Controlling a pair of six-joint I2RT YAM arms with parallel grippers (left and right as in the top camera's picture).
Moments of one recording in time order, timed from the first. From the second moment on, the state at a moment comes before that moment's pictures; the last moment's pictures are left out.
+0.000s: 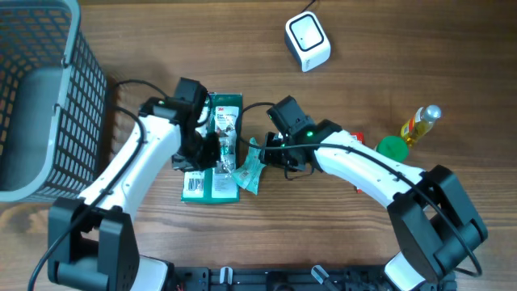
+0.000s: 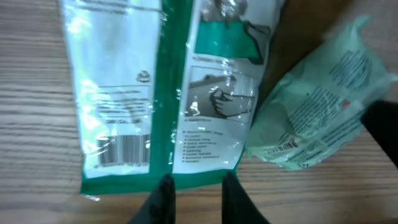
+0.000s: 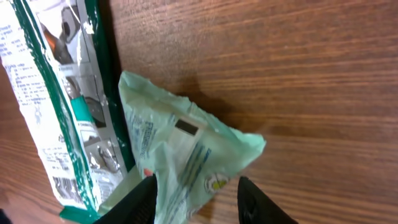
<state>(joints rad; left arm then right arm) -0.28 1.61 1.10 -1.06 0.18 -0.40 0.65 1.76 1.04 -0.46 -0.25 0.86</state>
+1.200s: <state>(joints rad) -0.43 1.68 0.94 -0.73 0.30 -0.52 0.65 1.76 1.00 -0.38 -0.25 0.88</state>
